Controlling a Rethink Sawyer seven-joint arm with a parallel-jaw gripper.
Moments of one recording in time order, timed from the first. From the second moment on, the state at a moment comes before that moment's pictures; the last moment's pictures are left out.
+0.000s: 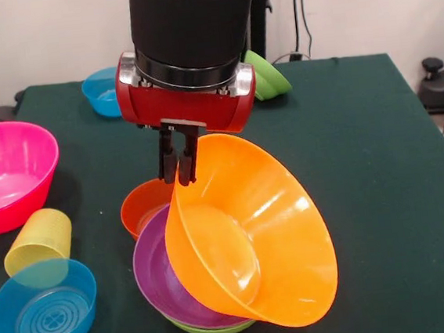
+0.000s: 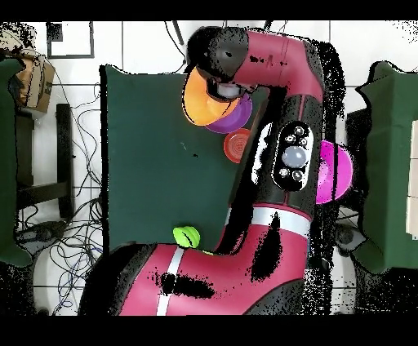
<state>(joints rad) -0.18 -0.34 -0.15 0.74 0.00 1.14 1.65</state>
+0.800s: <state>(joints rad) -0.17 -0.34 -0.17 0.78 0.00 1.07 1.65</state>
